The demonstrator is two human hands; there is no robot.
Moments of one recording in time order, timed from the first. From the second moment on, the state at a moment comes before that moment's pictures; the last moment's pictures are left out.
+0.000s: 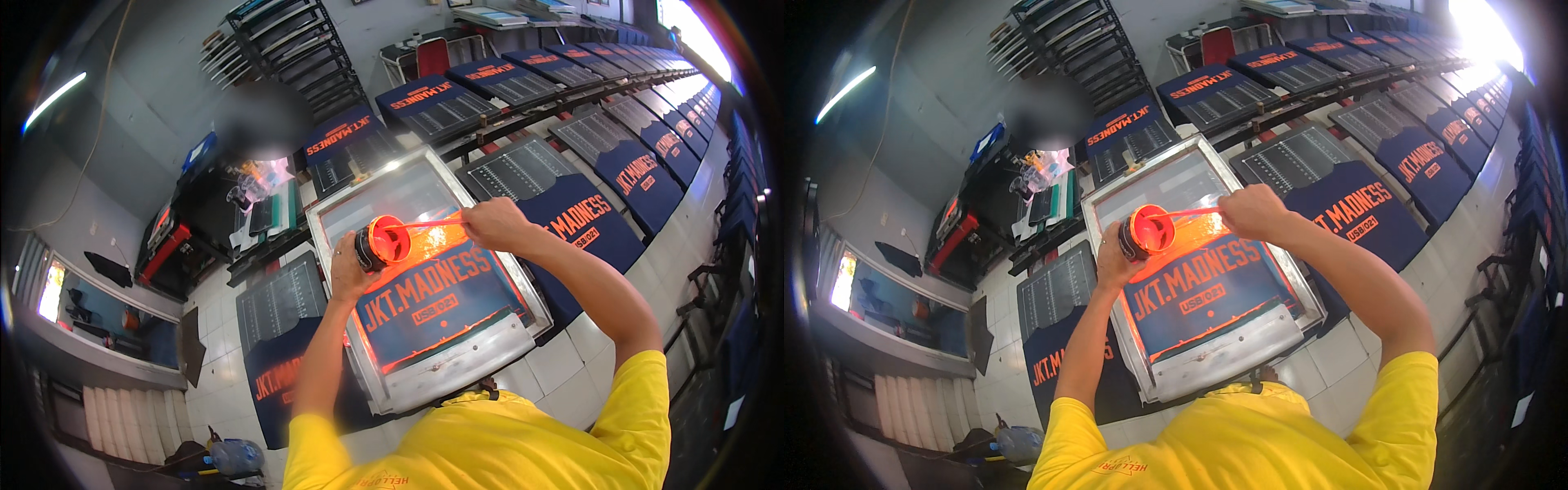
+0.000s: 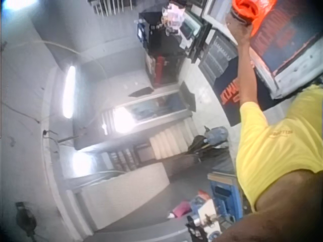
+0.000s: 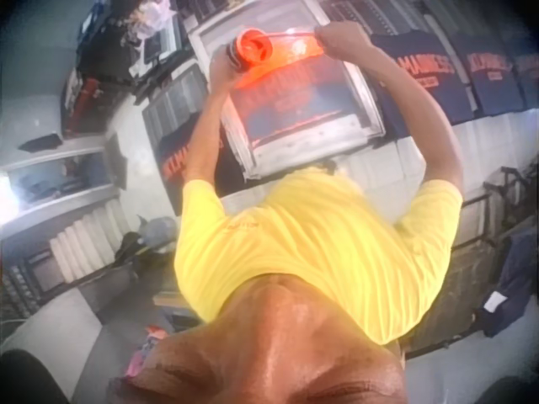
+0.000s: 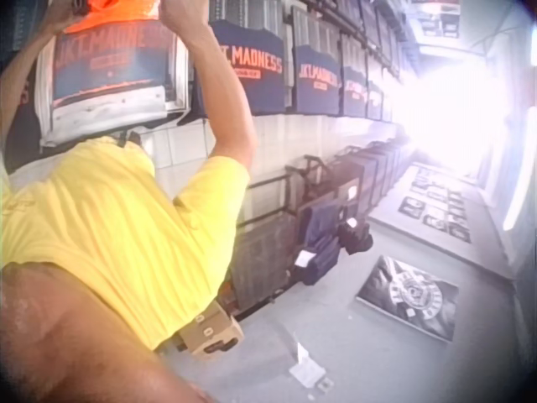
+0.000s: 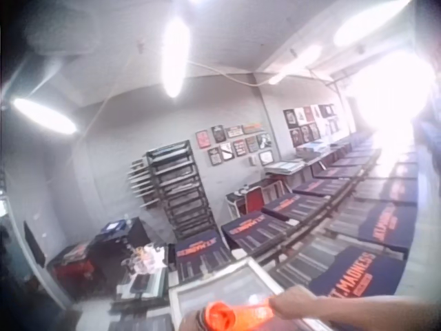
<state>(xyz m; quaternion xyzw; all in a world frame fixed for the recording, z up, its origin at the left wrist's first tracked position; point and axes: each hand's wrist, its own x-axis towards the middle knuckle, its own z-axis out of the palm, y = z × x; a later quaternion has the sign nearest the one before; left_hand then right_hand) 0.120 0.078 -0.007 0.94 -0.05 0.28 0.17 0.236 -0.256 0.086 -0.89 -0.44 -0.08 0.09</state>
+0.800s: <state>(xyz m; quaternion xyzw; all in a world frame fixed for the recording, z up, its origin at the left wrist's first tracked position) 0.105 0.083 -0.006 0.91 -0.14 0.38 0.09 0.189 -0.221 0.021 -0.50 -0.13 0.64 0.58</state>
